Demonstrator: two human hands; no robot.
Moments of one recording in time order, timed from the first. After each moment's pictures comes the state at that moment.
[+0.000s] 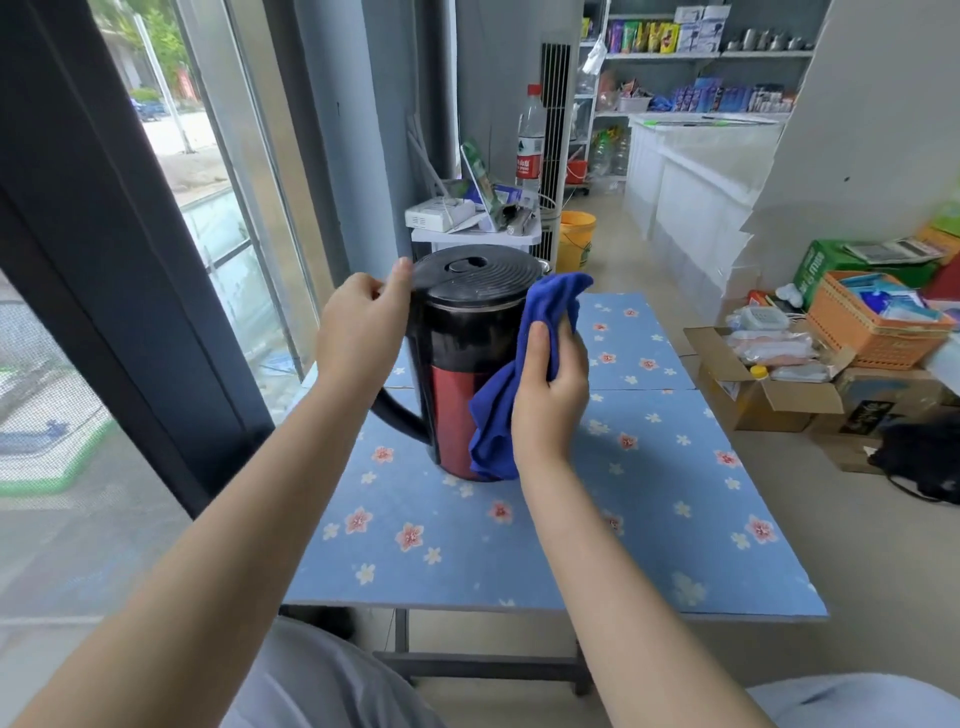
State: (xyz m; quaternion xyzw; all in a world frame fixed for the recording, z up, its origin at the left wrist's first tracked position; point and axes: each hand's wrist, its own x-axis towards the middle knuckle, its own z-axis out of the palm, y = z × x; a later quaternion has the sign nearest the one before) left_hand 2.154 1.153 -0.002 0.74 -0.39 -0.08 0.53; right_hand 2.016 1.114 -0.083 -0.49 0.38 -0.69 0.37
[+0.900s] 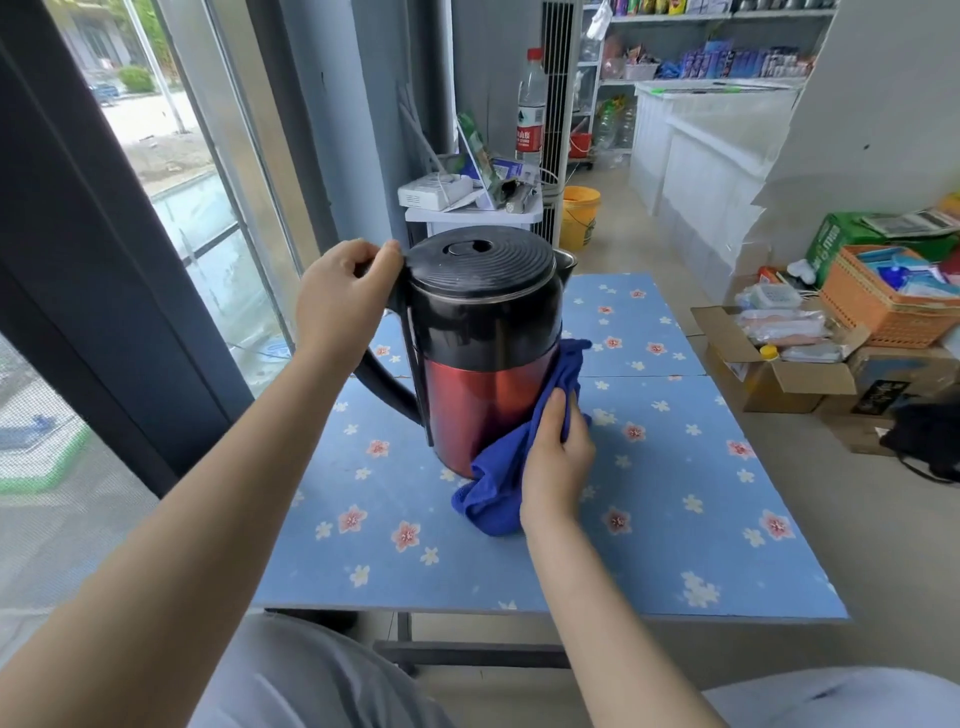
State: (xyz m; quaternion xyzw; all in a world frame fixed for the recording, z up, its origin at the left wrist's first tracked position) left_hand 2.178 1.125 -0.011 0.69 -0.47 -0.02 0.55; right_hand 2.002 1.125 -0.145 -0.38 0.48 -0.63 0.48
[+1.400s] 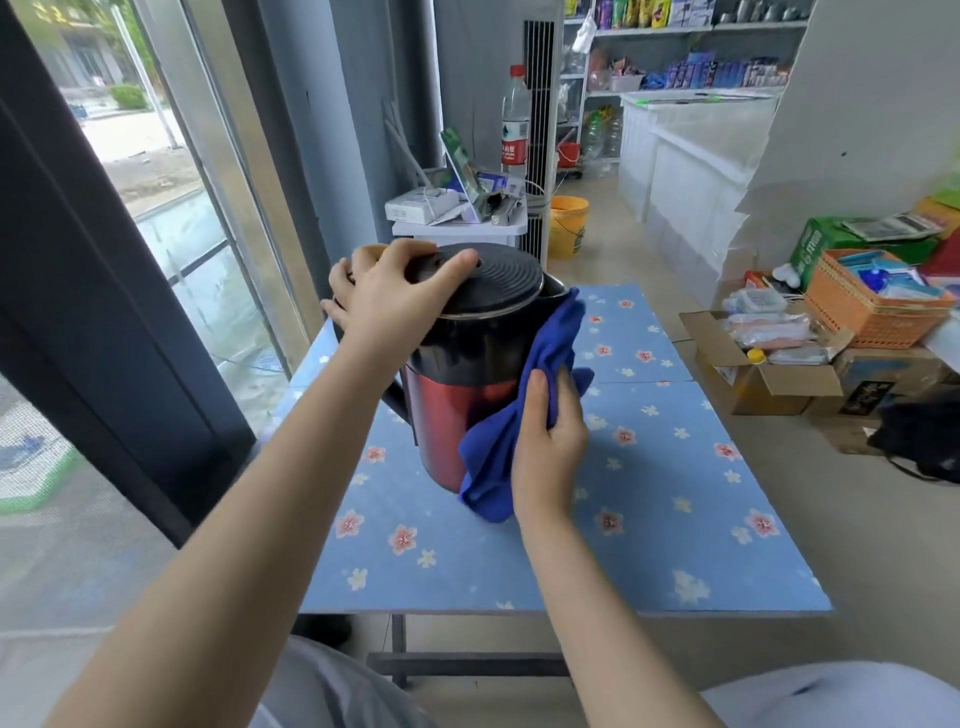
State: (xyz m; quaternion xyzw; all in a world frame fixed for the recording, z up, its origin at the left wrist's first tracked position) left_hand 2.126 1.111 0.002 0.75 -0.49 -0.08 0.44; right_hand 1.992 1.123 -0.120 -0.46 0.42 -0.65 0.44
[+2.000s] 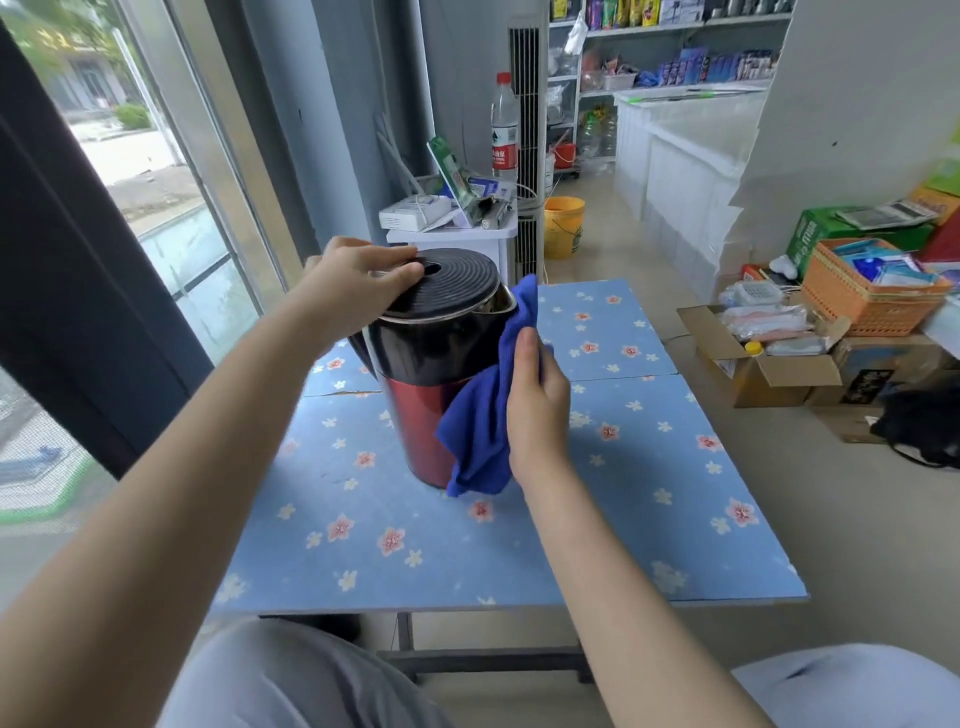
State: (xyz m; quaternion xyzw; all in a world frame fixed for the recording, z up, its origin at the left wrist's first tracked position) left_hand 2.166 1.118 0.030 0.73 -0.58 -0.11 0.35; right_hand 1.988 1.111 -0.079 -0.45 0.40 -0.58 0.54
